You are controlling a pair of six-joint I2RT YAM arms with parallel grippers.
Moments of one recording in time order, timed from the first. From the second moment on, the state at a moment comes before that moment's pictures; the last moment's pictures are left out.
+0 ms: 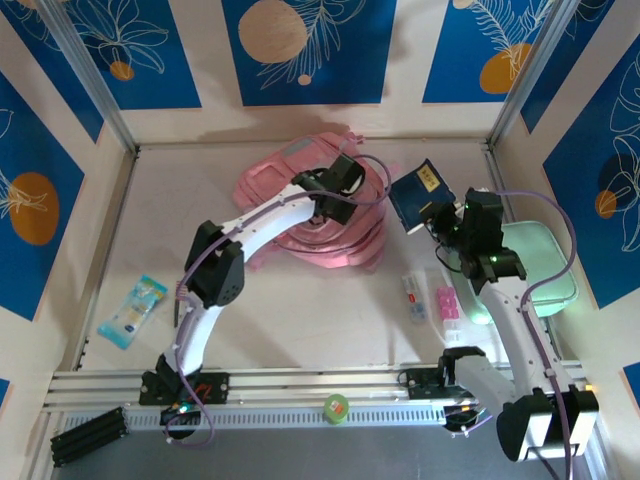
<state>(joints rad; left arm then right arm) -0.77 2.18 2.01 -0.82 -0.19 -0.08 0.05 0.94 0.83 -0.44 -0.22 0.94</state>
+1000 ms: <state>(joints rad) -0.65 1.91 1.87 -0.69 -0.04 -0.18 0.25 1.29 0.84 -0.14 -0.53 1.12</state>
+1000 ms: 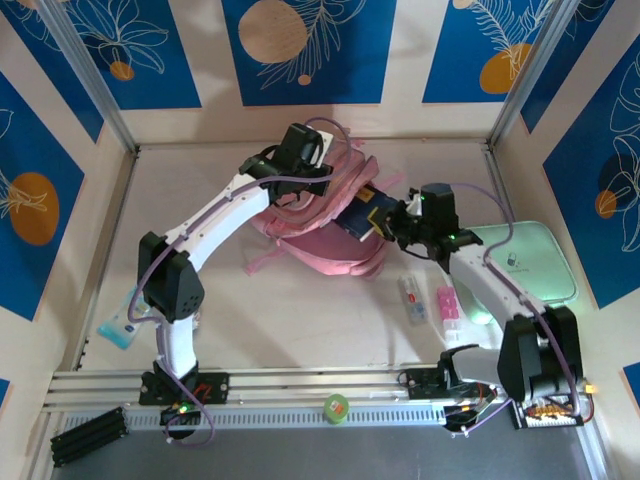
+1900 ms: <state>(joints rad) -0.57 1.87 1.79 -0.56 0.13 -0.34 0.38 1.98 1.22 0.19 -0.40 1.26</state>
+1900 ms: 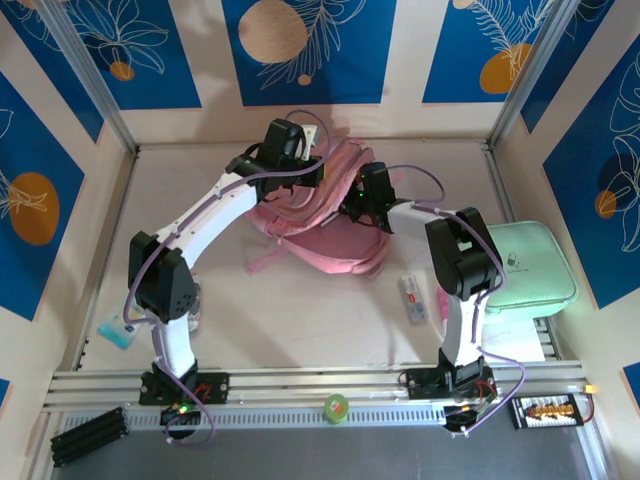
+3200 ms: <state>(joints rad) -0.24 1.62 0.99 -0.18 0.35 -0.69 0.46 1.26 0.85 -0.39 0.02 1.02</state>
